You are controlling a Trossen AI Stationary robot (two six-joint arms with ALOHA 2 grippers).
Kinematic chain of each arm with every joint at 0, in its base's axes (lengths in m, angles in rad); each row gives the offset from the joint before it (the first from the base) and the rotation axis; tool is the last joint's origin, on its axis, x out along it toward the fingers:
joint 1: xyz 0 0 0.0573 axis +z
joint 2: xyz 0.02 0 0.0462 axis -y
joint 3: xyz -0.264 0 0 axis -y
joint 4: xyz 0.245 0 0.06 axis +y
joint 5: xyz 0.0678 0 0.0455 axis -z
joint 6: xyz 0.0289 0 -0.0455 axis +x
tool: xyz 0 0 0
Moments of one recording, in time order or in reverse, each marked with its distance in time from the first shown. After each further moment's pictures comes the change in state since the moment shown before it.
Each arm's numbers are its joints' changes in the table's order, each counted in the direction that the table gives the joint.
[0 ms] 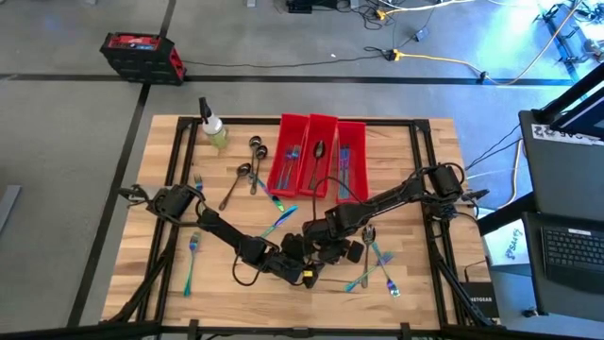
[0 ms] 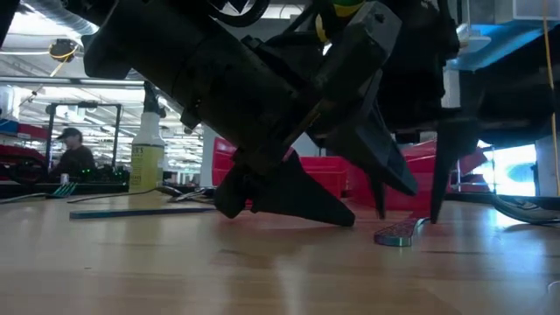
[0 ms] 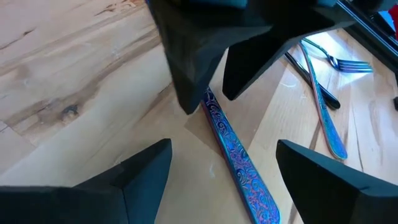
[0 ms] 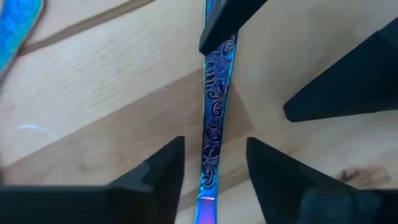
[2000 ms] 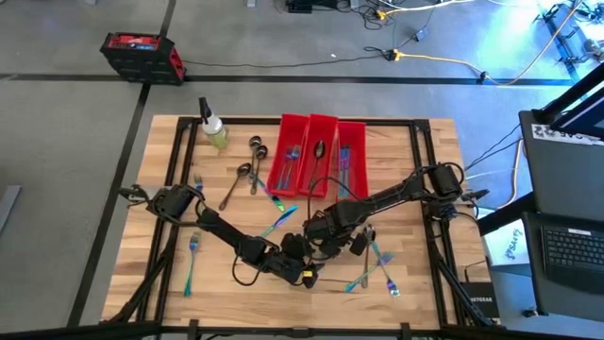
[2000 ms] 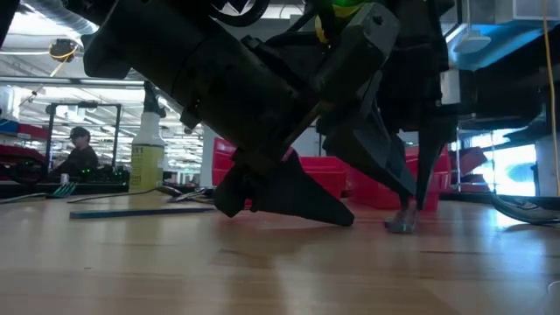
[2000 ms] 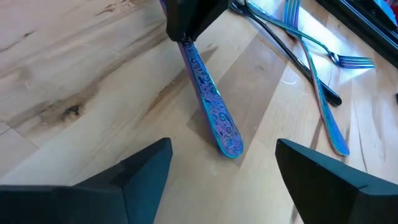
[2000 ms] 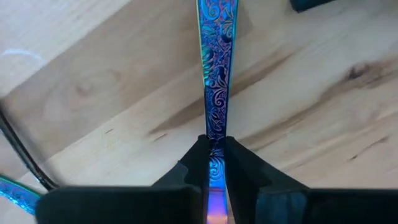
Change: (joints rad) left arm 0.000 0.001 0.000 0.009 -0.001 0.019; right arm -0.014 -0.002 0.078 0.252 0.182 0.074
